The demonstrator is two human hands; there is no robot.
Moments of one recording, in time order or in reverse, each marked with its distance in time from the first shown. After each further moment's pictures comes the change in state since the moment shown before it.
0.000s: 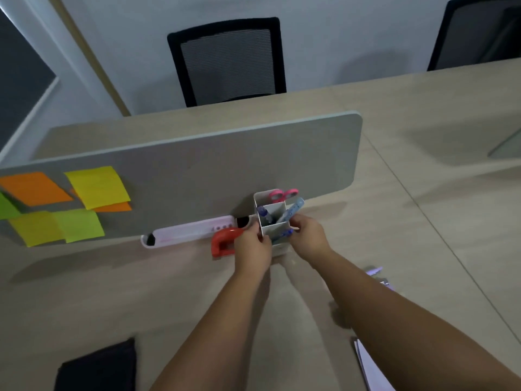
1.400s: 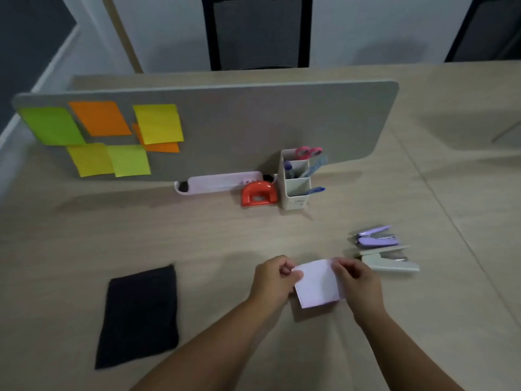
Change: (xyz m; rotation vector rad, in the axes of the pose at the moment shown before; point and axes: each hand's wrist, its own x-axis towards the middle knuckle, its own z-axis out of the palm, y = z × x) left_hand -0.150 -0.097 -0.031 -0.309 -0.332 -0.141; right_hand -0.190 0.072 0.022 0.239 0.328 0.248
